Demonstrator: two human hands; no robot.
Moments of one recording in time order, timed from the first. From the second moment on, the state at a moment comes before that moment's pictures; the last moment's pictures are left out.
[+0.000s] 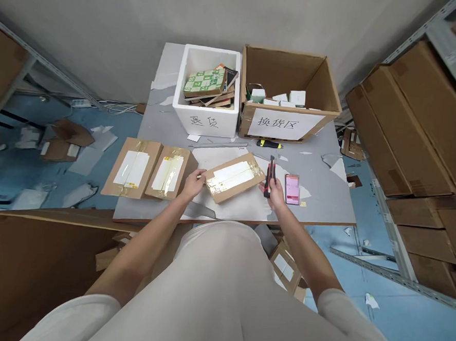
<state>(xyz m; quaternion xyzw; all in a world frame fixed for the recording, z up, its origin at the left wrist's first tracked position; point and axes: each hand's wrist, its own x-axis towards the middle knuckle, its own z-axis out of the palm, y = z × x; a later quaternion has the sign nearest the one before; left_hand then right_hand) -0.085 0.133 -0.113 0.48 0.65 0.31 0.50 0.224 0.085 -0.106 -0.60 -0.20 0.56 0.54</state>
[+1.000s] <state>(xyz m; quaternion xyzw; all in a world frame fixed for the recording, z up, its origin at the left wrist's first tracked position) -0.028 0.244 -0.118 0.66 0.55 0.25 0.45 0.150 -0.029 -0.098 -0.62 -0.11 0.61 0.48</state>
